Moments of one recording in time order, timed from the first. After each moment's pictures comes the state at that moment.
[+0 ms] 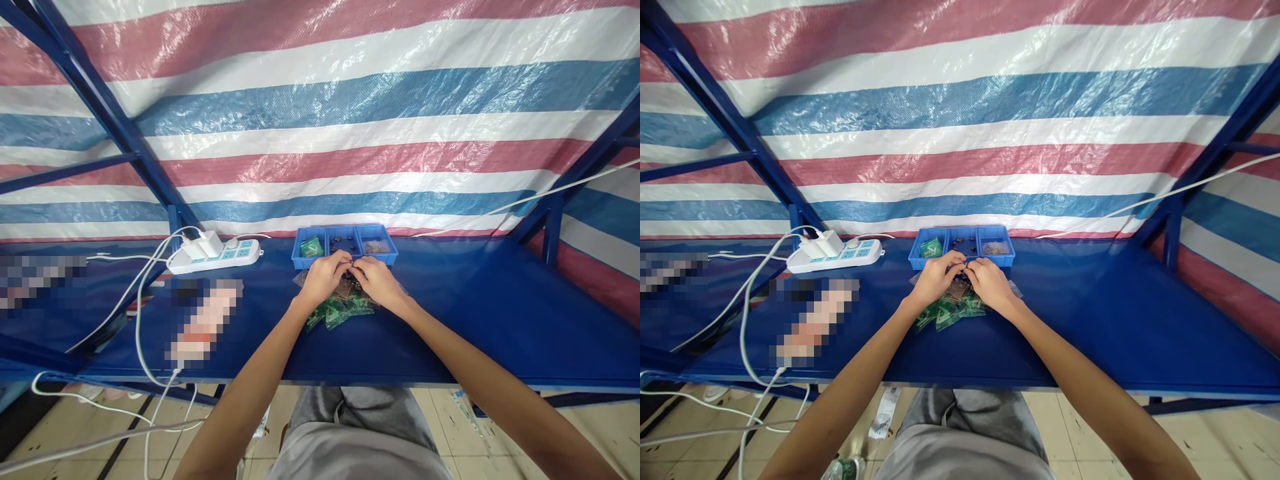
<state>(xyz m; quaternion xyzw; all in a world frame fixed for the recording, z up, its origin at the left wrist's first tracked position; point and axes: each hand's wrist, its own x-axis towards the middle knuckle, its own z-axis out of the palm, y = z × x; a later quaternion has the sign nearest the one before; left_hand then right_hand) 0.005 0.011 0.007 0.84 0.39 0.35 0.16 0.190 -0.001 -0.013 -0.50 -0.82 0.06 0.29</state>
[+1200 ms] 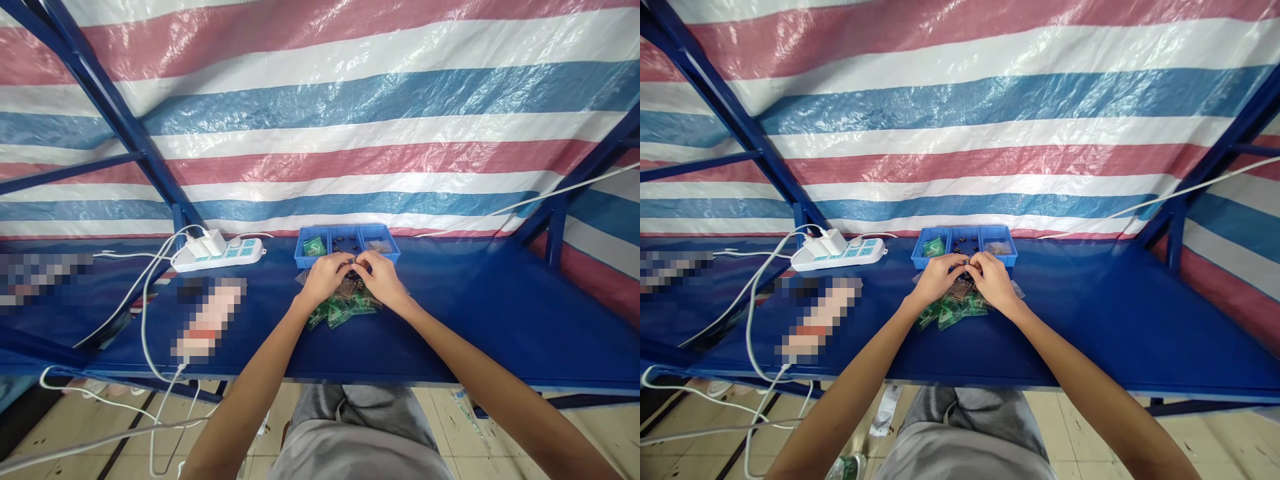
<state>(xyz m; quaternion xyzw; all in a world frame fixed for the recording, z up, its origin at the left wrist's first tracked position) 0.002 0.014 0.005 0.84 0.38 0.35 0.13 0.188 -0.006 -0.006 -0.46 -0.76 0.12 0.44</state>
